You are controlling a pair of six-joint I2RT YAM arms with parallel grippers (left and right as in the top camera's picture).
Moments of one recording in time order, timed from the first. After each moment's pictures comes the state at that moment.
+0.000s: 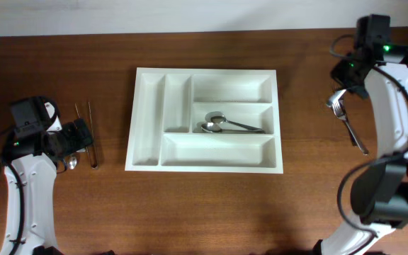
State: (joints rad) left arm 0.34 1.41 1.07 -0.74 -0.03 -0.10; right arm -0.13 1.90 1.81 -1.02 0.20 0.54
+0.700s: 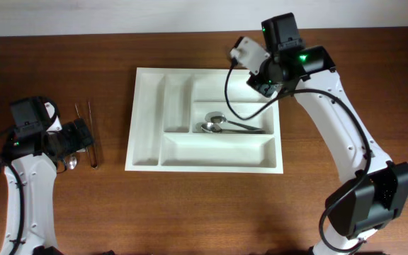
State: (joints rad) left arm 0.34 1.41 1.07 -0.74 -0.03 -0.10; right arm 0.27 1.88 1.81 -0.93 -0.04 -0.84
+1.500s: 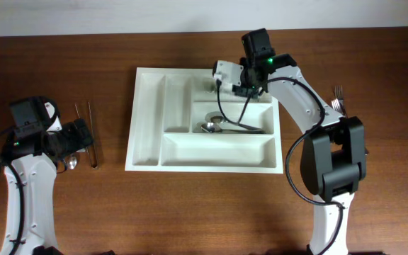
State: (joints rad) left arm 0.34 1.41 1.07 -0.74 -0.03 -0.10; right arm 0.27 2.19 1.81 -0.67 -0.13 -1.09
